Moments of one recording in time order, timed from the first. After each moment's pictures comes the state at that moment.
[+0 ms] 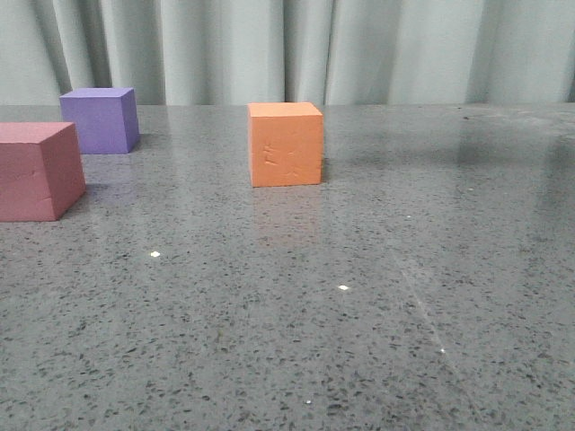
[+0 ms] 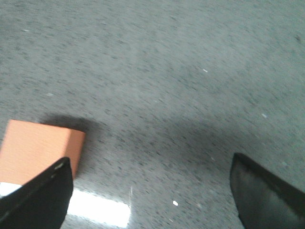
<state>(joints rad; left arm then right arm) -0.05 0.71 -0.80 -0.09 1.03 -0.12 0.42 1.76 -1.95 -0.13 1.21 0.19</state>
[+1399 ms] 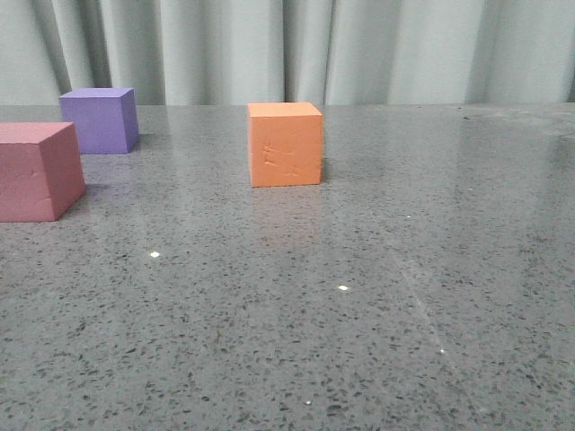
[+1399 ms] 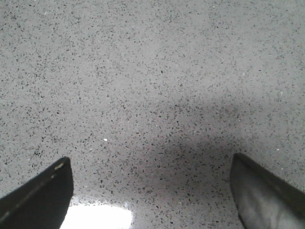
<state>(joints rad) -0.05 0.71 -0.80 -0.08 1.01 -0.10 0.13 0.91 -0.92 -0.12 0.97 0.19</state>
